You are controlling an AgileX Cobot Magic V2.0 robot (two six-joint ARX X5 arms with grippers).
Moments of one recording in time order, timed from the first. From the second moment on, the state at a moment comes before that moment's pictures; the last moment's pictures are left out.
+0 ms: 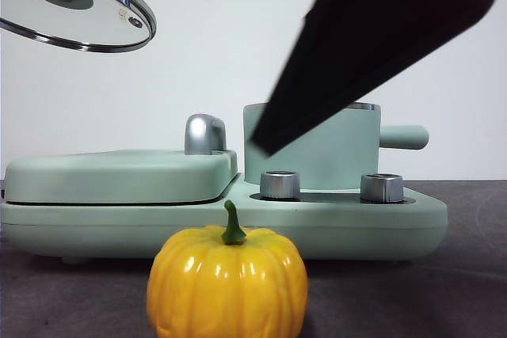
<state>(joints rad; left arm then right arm) -0.46 0.86 0.92 -0.50 0.03 0.01 0.96 1.21 0.79 -0.49 -0.33 -0.39</state>
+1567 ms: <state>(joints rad) -0.46 0.86 0.92 -0.50 0.03 0.01 1.01 1.48 0.81 -0.35 -0.26 -0.34</state>
